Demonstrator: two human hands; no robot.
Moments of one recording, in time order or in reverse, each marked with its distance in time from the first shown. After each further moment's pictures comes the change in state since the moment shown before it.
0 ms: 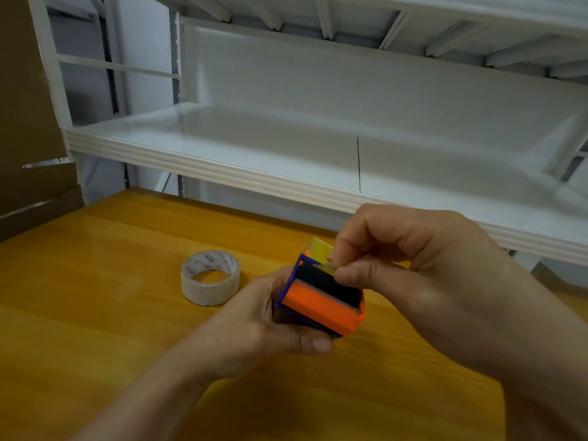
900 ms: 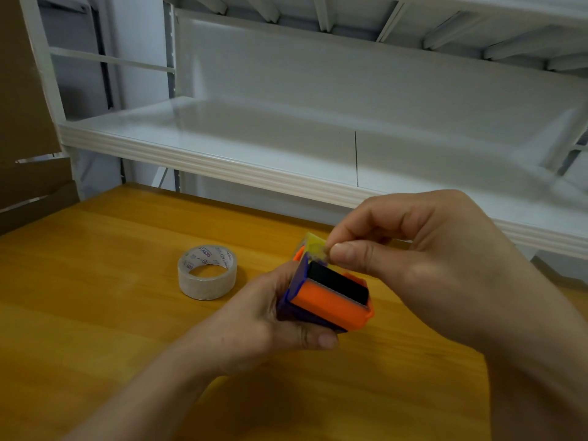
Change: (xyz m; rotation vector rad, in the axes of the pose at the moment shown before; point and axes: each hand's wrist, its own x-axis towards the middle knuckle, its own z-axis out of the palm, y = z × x) left_hand 0.002 0.000 0.008 0.014 0.005 -0.068; right_hand 0.005 0.003 0.000 0.066 0.077 0.061
